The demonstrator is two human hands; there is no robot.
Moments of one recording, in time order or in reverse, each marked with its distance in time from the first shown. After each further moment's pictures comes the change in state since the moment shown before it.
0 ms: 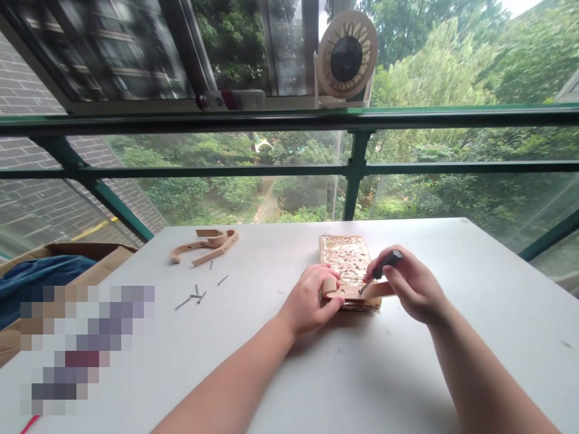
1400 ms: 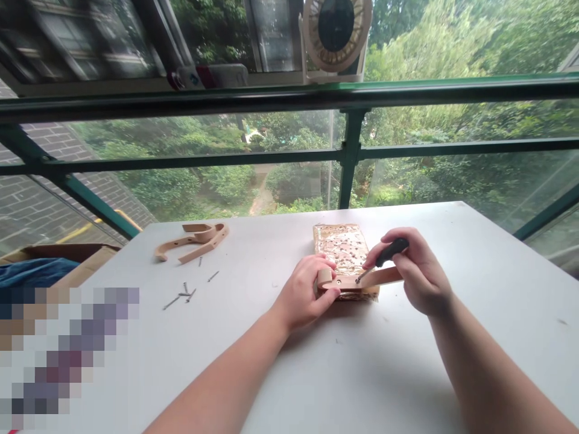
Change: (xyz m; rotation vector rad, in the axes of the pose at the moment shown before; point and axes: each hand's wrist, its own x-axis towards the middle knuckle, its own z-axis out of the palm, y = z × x) left_hand -0.001 -0.001 -0.001 -0.028 -0.034 -0.021; right_hand -0.008 0.009 0.000 0.114 0.076 -0.077
